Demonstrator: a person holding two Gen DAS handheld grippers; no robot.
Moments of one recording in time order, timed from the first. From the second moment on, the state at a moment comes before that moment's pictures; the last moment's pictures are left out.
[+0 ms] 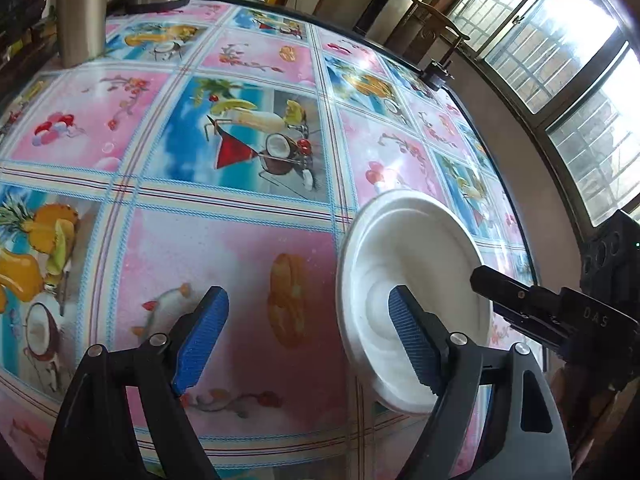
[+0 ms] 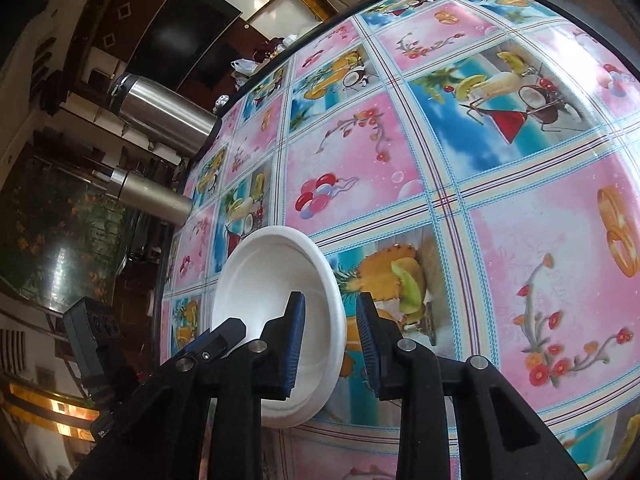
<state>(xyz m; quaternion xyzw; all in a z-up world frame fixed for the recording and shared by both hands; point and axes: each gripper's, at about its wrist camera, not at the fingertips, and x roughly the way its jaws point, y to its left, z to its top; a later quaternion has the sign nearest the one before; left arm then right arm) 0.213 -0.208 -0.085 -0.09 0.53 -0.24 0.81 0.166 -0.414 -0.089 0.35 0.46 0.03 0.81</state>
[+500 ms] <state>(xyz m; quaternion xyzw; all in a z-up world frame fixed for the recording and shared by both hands) 0.211 -0.198 -0.086 -0.12 0.54 -0.25 0.80 0.167 -0.411 -0.090 0.35 0.47 0.03 0.81</state>
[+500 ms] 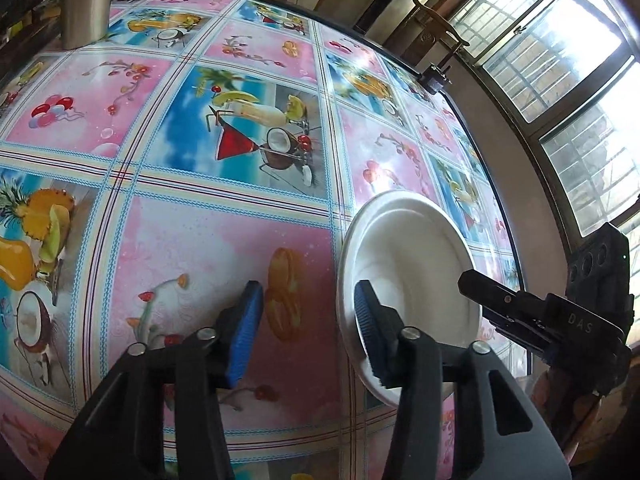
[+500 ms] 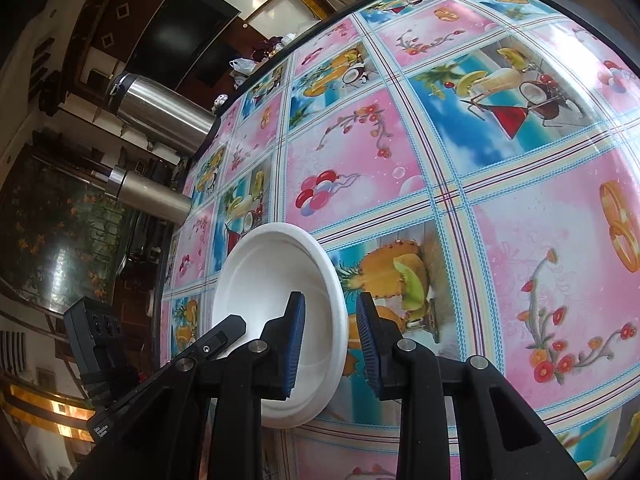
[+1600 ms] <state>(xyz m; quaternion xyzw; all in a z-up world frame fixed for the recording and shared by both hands) 0.193 -0.211 -0.071 -0.08 0.49 -0.25 0.83 0.162 -0.398 -0.098 0.34 0.45 0.00 0.83</state>
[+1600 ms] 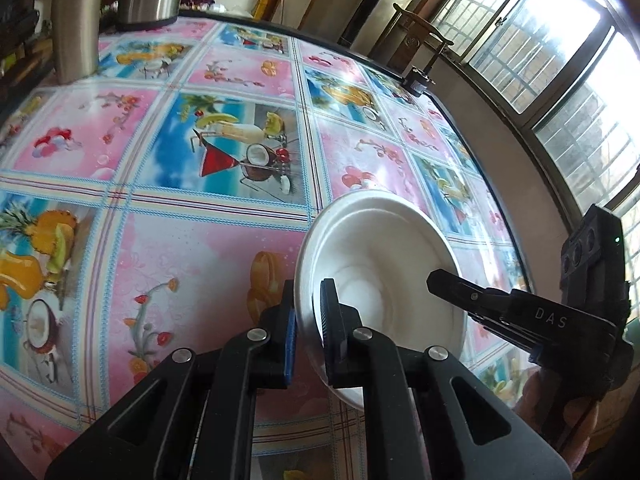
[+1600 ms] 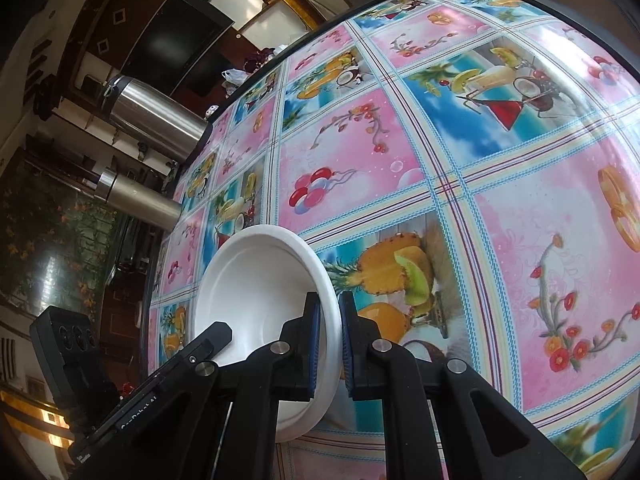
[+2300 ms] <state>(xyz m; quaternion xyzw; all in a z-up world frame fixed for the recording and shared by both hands) 0.113 -0.140 -0.039 -0.02 0.41 -0.15 0.90 0.121 -0.312 -0.076 0.31 0.43 0.07 0.85</state>
